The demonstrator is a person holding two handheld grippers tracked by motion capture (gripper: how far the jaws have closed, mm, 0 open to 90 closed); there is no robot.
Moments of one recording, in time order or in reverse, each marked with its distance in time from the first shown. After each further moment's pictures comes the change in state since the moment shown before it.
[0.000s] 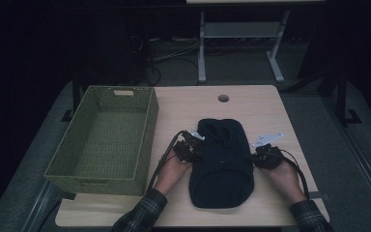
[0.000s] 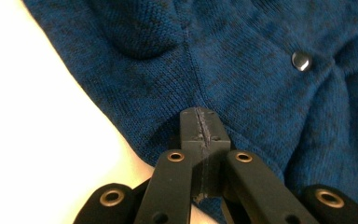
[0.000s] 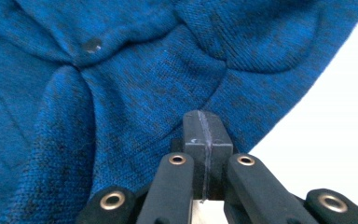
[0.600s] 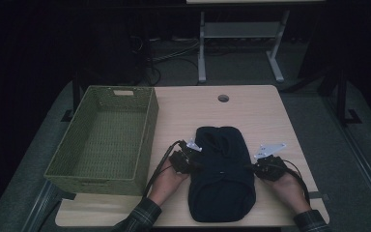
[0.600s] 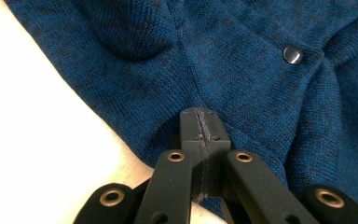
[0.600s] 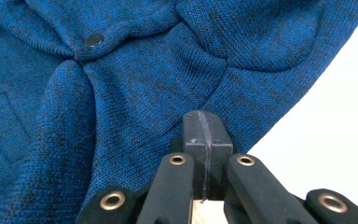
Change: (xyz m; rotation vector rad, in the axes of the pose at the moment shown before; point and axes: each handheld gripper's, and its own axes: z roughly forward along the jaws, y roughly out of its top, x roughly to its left) left arm -0.019 -0.022 -0.011 -0.007 -0.057 0.023; right arm 0.025 -0.016 -0.014 0.000 0.039 -0.021
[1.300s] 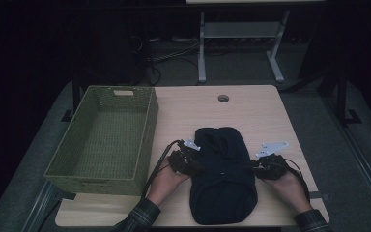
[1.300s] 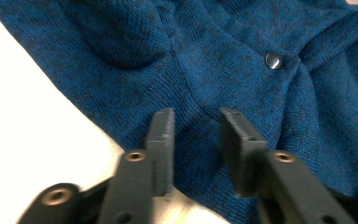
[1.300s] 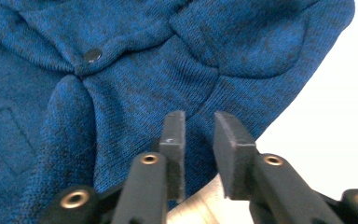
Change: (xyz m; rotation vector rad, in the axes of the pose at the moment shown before) left arm 0.004 0.000 -0.008 -0.024 -0.065 -0.019; right arm -0.003 0.002 -0.006 -0.023 0.008 0.001
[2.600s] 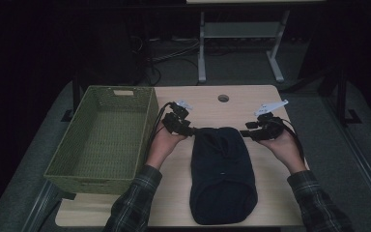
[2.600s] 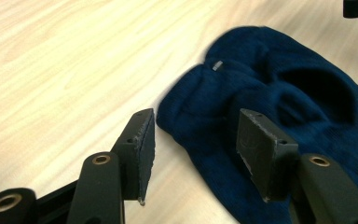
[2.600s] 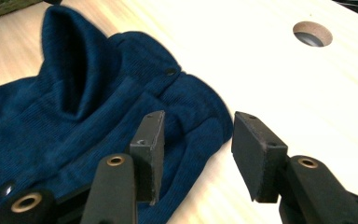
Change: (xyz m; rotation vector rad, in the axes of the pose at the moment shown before) left arm 0.075 0.076 -0.033 -0.114 0.160 -0.023; right arm -0.075 0.084 -0.004 -0.075 -0.026 0.040
